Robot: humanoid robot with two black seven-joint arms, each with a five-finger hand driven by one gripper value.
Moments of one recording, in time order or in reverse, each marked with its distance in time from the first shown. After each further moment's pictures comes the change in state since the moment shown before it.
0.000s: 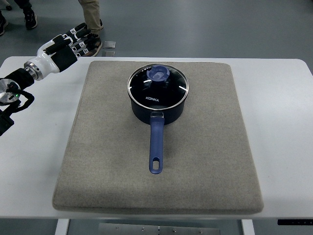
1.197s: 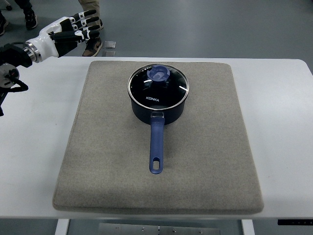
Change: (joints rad) left arm -0.119 0.025 0.014 -0.035 0.624 0.000 -0.196; right arm 0.000 0.000 0.000 0.000 0.000 0.000 0.001
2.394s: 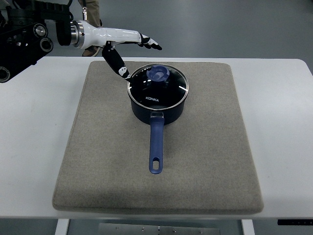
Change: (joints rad) left arm -0.225 0.082 0.186 -0.546 1.024 0.088 -0.094; right arm 0.000 0.000 0.000 0.000 0.000 0.000 0.000
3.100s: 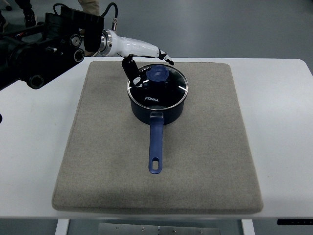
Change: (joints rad) left arm -0.035 -0.161 0.035 0.096 0.177 0.009 0.013; right arm 0.000 0.000 0.000 0.000 0.000 0.000 0.000
